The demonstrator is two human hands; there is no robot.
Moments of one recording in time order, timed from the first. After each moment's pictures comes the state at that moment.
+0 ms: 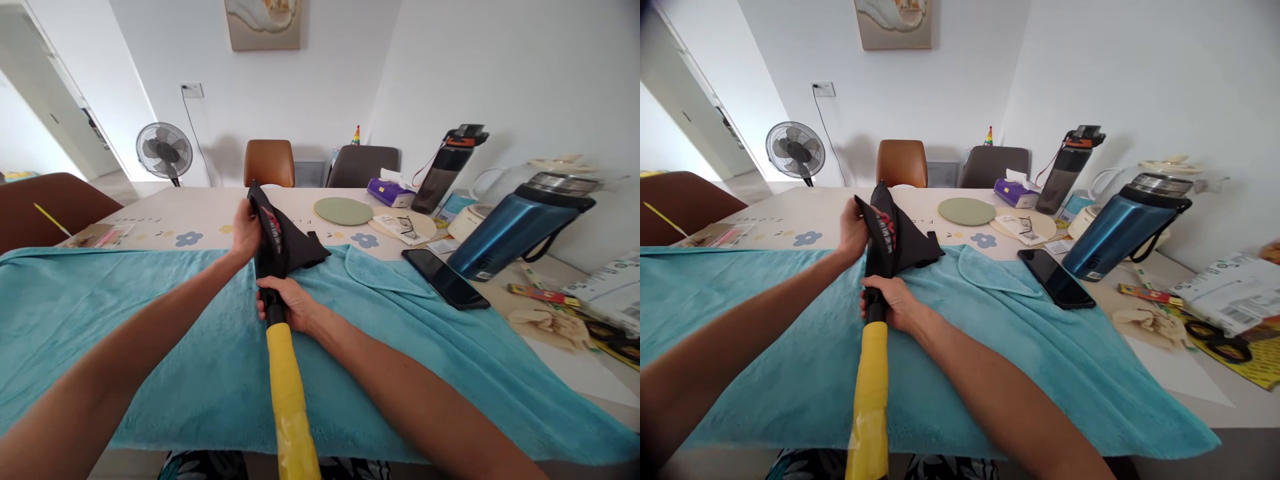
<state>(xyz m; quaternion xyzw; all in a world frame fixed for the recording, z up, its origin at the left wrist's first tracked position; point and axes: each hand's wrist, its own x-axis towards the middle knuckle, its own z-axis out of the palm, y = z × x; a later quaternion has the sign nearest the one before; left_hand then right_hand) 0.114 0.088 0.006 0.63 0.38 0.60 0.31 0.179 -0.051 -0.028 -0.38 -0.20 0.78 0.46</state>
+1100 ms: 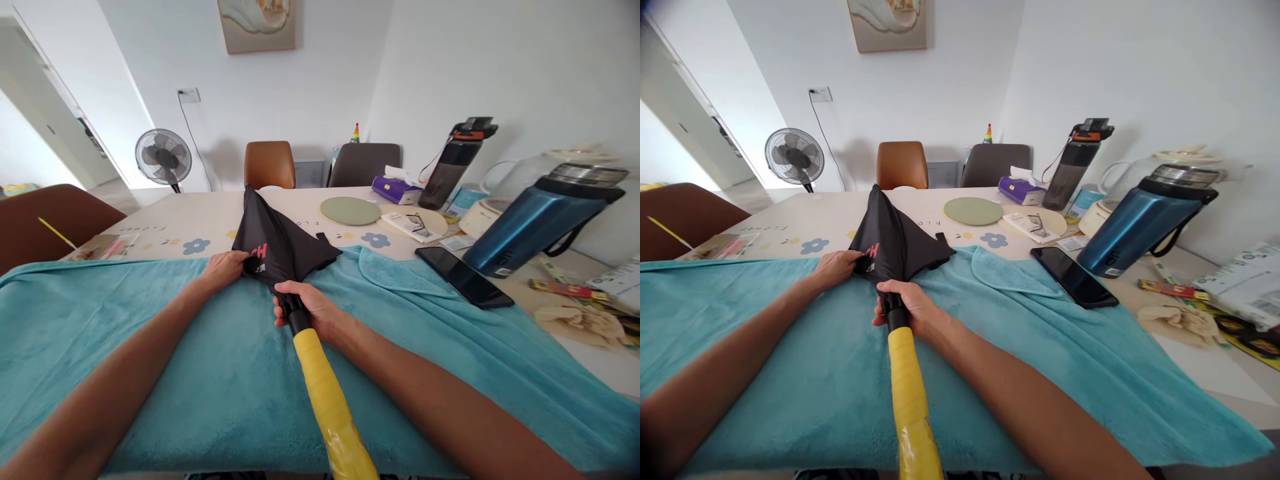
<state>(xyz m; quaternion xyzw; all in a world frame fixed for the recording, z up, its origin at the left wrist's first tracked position) 0.009 0.104 -0.035 0.88 0.46 0.10 0.03 0.180 -0.053 -0.017 -0.40 -0.17 0.77 0.46</state>
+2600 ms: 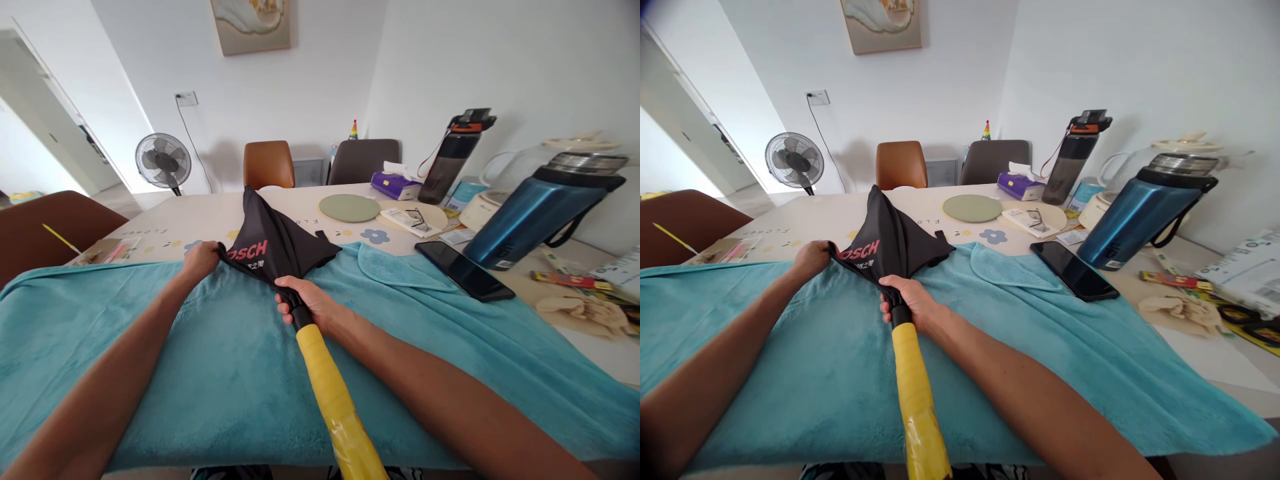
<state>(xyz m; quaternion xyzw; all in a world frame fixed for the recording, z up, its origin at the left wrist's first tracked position) -0.024 0.125 -0.018 0.78 0.57 0.23 0.12 0.182 -0.052 -0.011 -0.43 -0.15 0.78 0.44</state>
